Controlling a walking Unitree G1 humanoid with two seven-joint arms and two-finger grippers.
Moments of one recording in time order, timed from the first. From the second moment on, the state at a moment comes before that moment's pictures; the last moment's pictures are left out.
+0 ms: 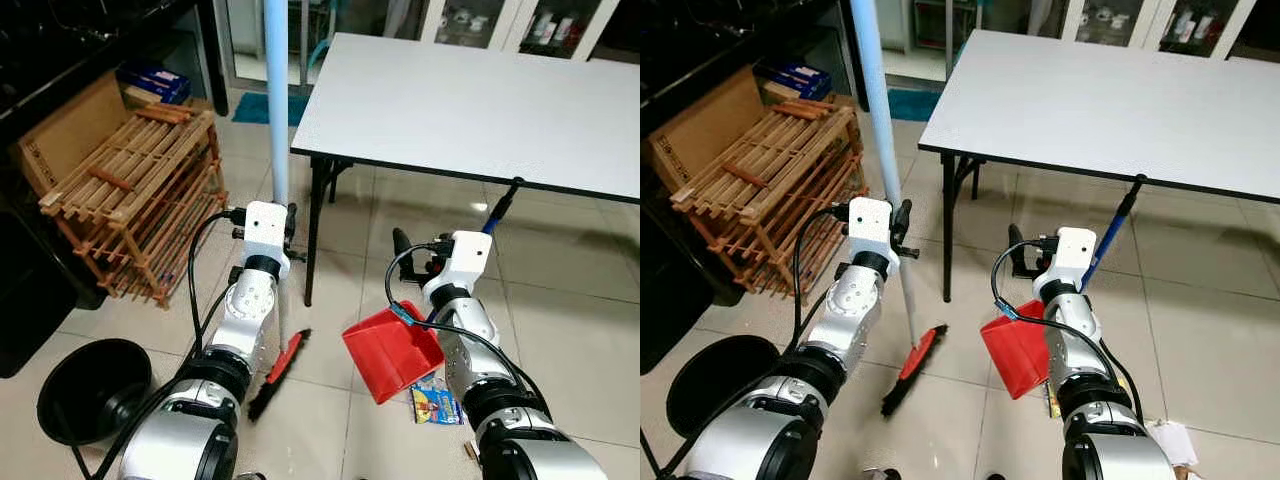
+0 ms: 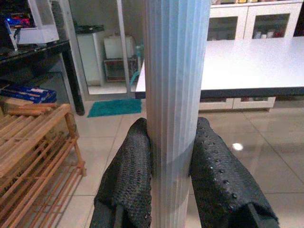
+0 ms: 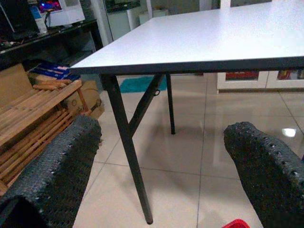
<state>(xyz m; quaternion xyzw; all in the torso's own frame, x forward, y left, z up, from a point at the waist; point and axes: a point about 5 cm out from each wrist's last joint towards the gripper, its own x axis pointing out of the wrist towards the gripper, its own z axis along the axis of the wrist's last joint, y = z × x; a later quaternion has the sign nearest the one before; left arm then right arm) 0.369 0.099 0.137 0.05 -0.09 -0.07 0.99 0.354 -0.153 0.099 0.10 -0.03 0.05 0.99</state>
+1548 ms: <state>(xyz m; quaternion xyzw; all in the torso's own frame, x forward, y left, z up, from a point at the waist) 0.370 0.103 0.137 0.06 -0.09 -0.07 0.99 0.354 -0.143 0.098 0.10 -0.02 0.08 0.99</state>
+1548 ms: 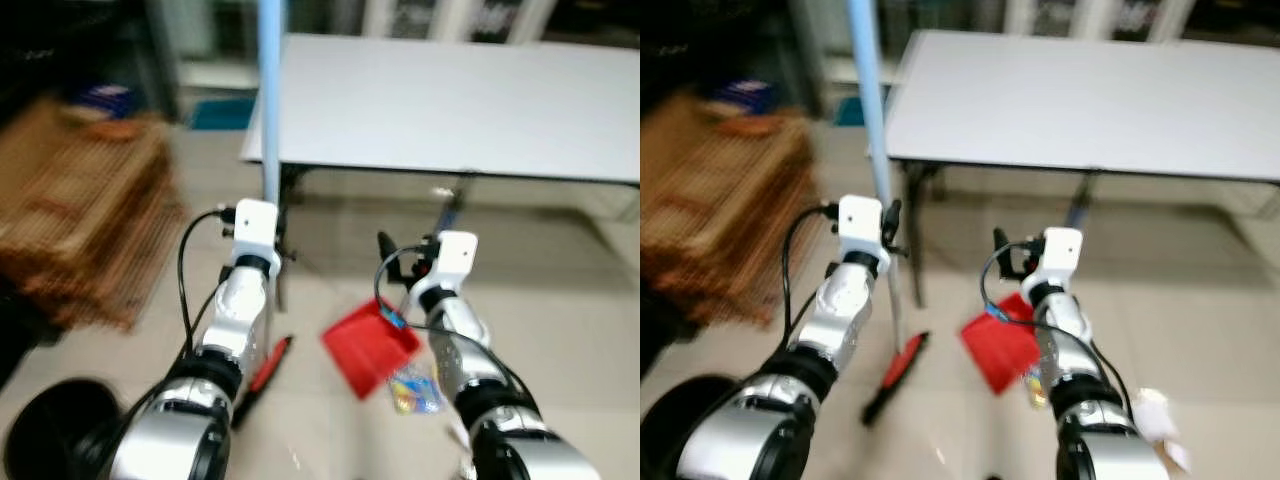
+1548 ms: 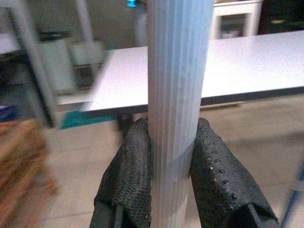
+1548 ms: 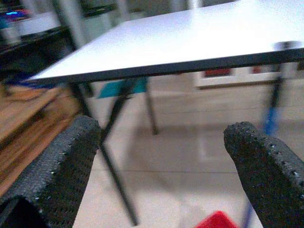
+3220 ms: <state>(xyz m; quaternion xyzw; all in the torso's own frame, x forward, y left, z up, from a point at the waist) 0.370 0.096 0.140 0.04 -0.09 -0.07 0.99 0.352 -0.138 0.098 0.10 -0.03 0.10 0.99</state>
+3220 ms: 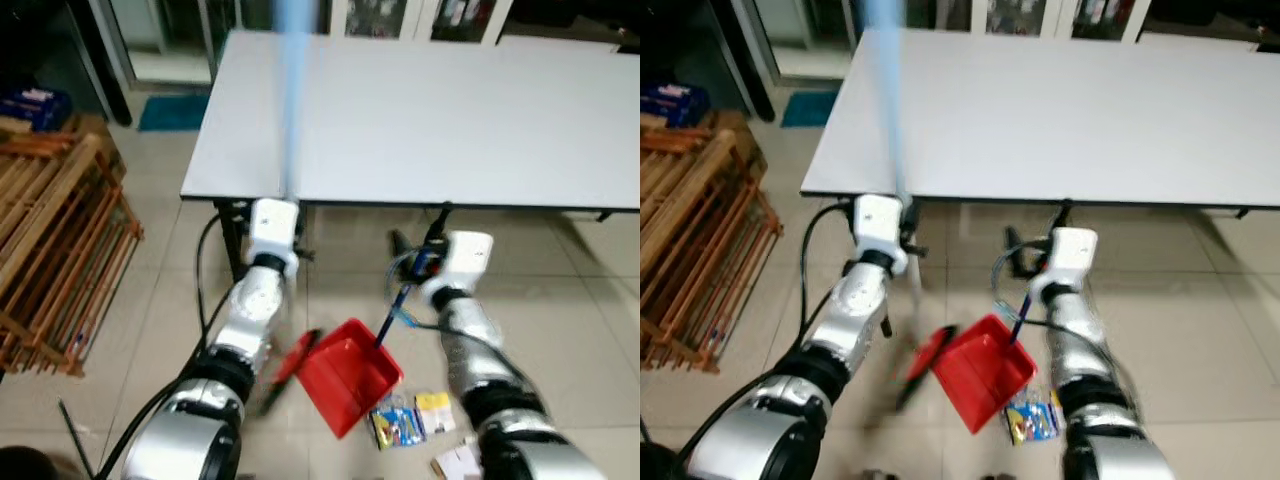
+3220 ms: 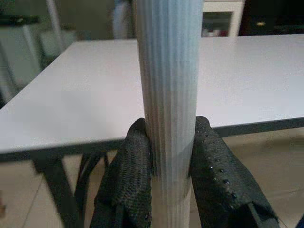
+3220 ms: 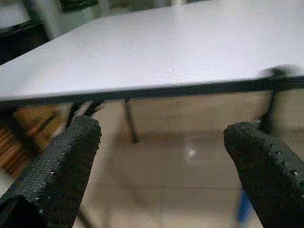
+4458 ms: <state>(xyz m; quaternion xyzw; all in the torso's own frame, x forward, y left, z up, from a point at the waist) 0.369 0.094 0.138 0.05 -0.09 -0.08 0.99 0.343 -0.166 0.063 0.02 0.10 0.02 0.99</state>
